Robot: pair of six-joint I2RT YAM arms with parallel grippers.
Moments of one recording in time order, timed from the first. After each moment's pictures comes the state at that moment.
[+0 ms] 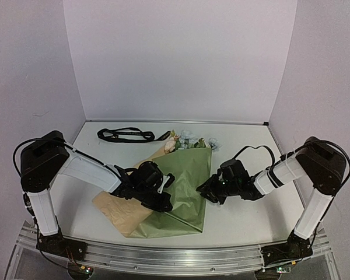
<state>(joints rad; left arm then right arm) -1.02 1.87 0.94 0.00 0.27 -0.60 0.75 1.77 0.66 0.38 -0.22 1.31</state>
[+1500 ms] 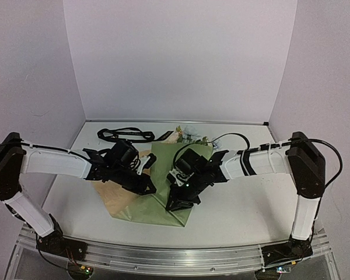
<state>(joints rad) -0.86 1.56 0.89 -0.20 0.32 -0.45 1.00 1.94 1.29 -0.44 -0.45 0.77</state>
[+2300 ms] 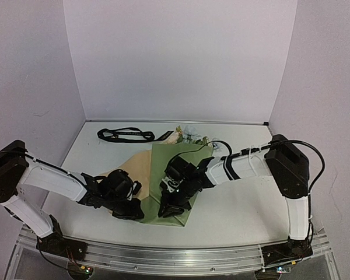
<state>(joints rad) -0.97 1.51 0.58 -0.08 0.19 -0.84 1.03 2.10 1.37 -0.39 -0.50 0.85</state>
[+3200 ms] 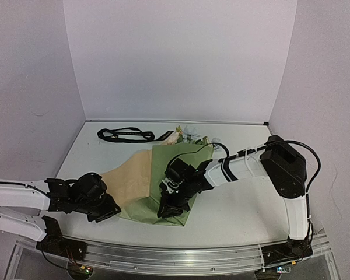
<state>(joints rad) -0.97 1.02 0.42 -0.42 -0.06 -1.27 1.03 2.13 1.36 -0.33 -0.51 0.87</state>
